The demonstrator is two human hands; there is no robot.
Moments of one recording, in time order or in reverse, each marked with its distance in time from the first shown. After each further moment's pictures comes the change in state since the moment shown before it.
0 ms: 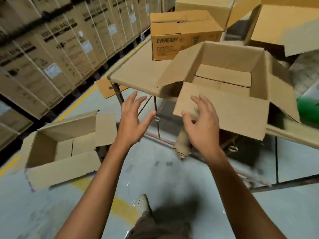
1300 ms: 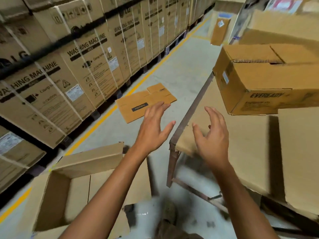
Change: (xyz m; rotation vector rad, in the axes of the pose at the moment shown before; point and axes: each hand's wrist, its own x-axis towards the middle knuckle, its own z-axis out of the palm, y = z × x) left_hand 0.360 -0.352 -0.111 0.013 -0.055 0.081; right_hand 0.316 -0.178 0.395 0.056 0.013 -0.036
